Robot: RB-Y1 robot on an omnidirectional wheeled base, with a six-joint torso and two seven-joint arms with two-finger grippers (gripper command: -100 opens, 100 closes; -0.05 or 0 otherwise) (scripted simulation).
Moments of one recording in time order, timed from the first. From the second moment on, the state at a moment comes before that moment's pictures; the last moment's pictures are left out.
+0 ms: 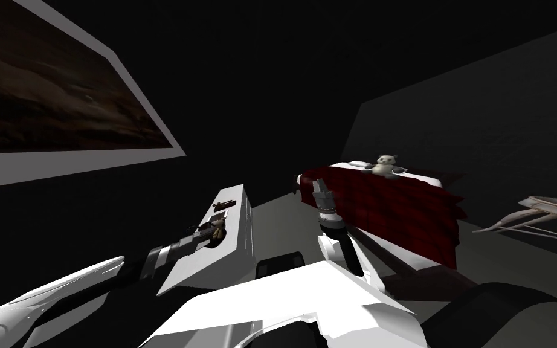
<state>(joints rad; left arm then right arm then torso) -0.04 1.43 -0.80 -1.18 -0.07 -0.96 0.85 0.51 -0.03 0.04 -2.27 0.08 -0.60 0.08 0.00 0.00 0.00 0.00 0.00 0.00</state>
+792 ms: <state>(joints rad) 0.19 1.48 -0.77 -1.16 0.18 -1.01 0.68 0.51 -0.03 0.04 -2.27 0.08 -0.60 0.08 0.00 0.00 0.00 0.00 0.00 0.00</state>
